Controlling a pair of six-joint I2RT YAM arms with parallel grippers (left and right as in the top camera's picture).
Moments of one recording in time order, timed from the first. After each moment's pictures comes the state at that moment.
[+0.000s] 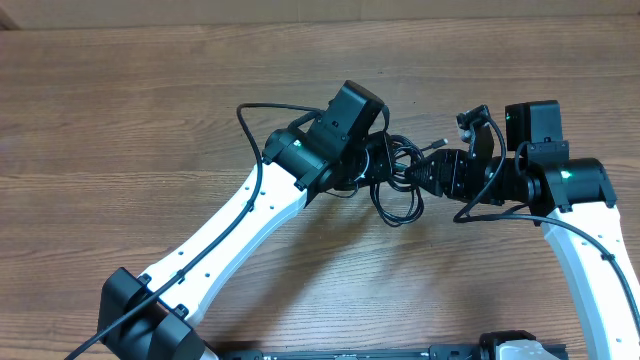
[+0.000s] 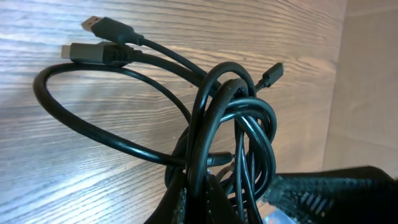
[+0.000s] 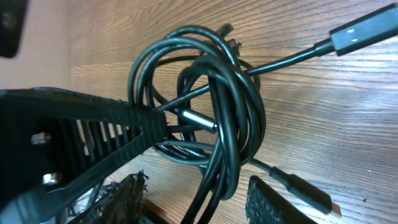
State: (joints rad) left arm -0.69 1.68 1.51 -0.75 0.31 -0.90; right arm 0.08 1.29 1.17 -0.98 -0.66 0.27
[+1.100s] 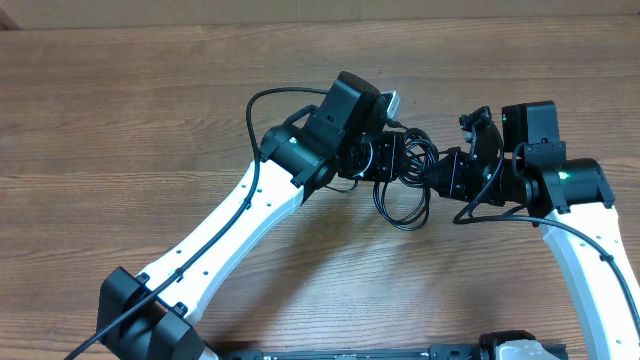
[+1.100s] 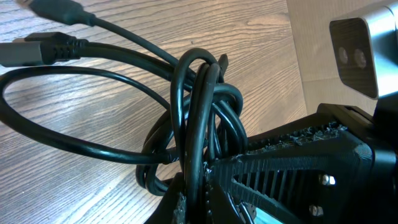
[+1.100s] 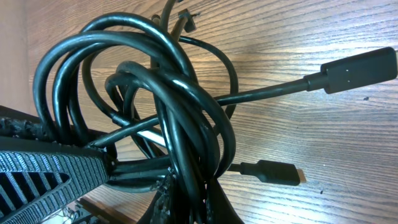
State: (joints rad) left arm -0.68 1.68 1.51 -0.66 0.50 -0.62; right arm 0.10 1.28 1.17 -0.99 -0.53 0.27
